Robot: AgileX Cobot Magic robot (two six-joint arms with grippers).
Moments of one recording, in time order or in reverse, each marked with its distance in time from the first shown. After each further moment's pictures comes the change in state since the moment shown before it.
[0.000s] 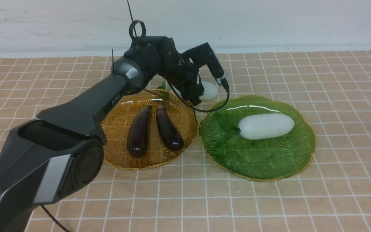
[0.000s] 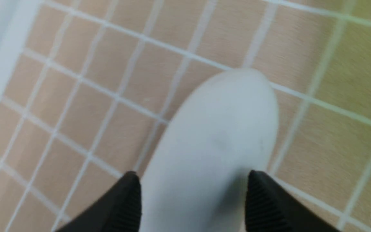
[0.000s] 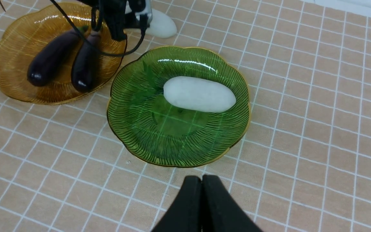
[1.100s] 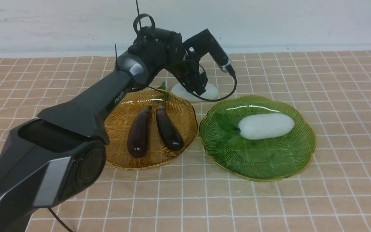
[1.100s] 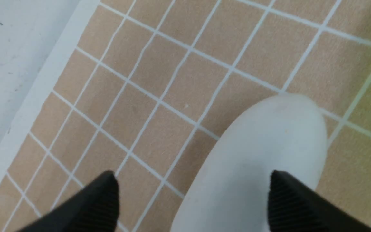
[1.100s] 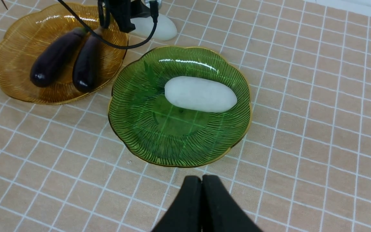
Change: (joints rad) right arm 0.000 0.000 0.000 0.003 0.000 0.000; left arm -0.031 -0.018 -0.015 0.161 -0.021 -0.177
